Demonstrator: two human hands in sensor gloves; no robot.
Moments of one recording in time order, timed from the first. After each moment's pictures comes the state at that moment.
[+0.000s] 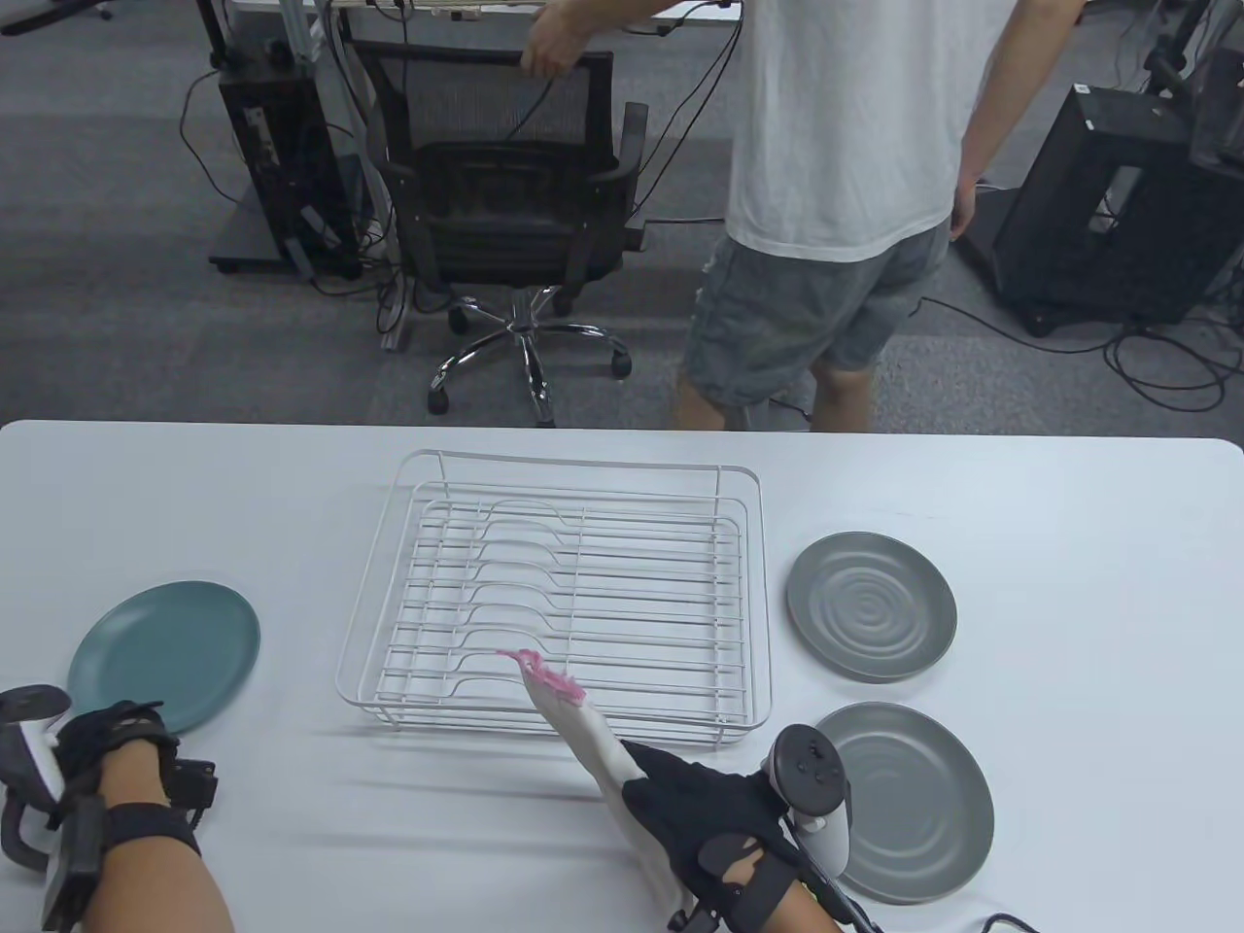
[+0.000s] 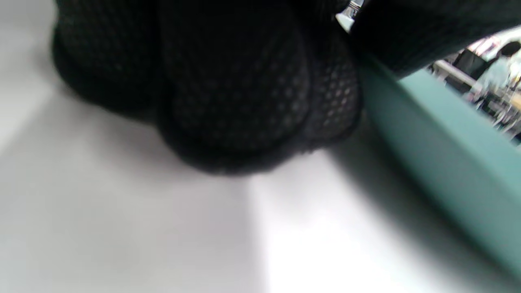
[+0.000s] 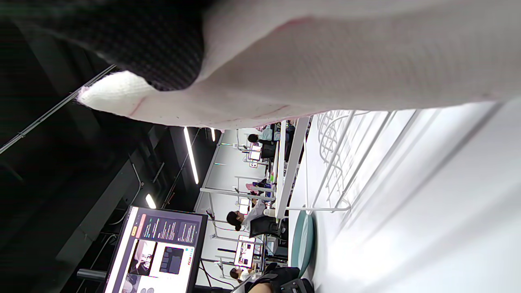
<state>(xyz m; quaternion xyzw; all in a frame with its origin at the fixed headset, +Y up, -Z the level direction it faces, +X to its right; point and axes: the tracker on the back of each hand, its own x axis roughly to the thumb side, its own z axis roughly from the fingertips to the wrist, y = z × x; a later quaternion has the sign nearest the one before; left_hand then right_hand) -0.515 -0.762 -0.309 -0.03 0.58 0.33 0.75 0.076 -0.742 -0.265 0.17 0.12 0.69 0.69</state>
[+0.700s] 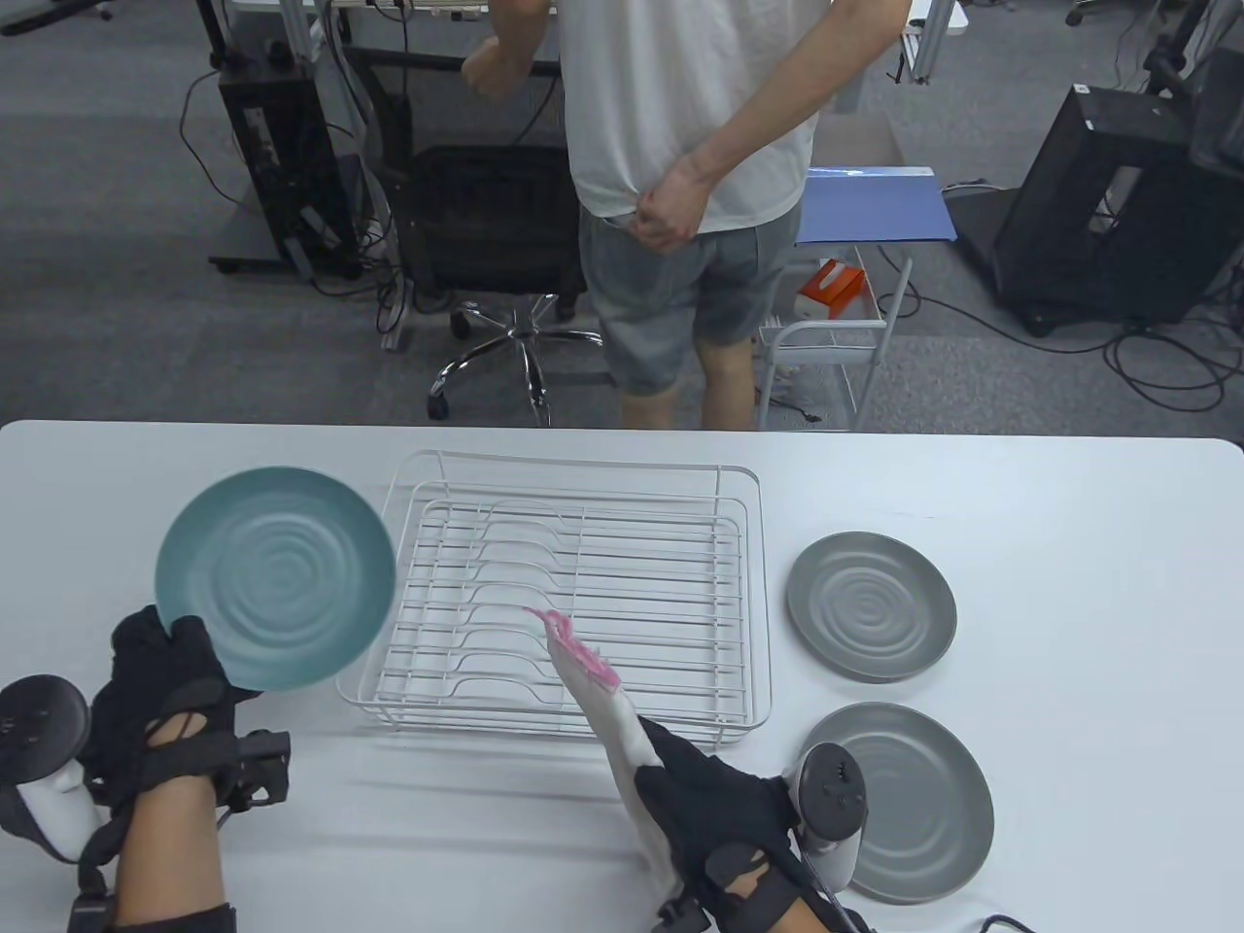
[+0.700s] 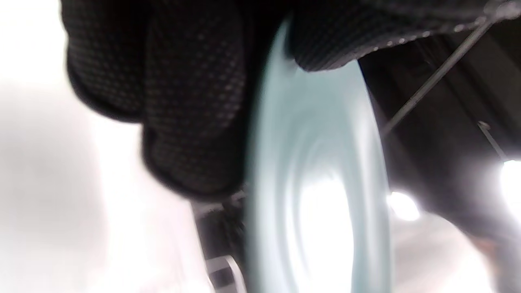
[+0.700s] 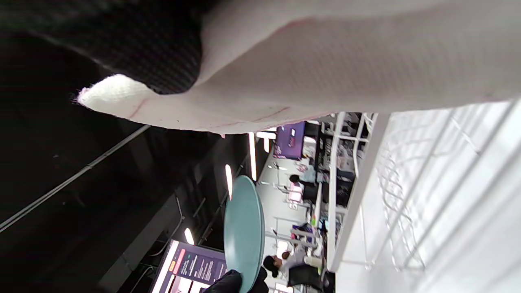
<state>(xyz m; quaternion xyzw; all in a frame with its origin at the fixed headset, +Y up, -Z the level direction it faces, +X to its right) -0.376 -0.631 -0.279 0.17 0.17 0.53 0.81 0.082 -0.725 -0.255 0.18 -0.02 0.68 0.71</state>
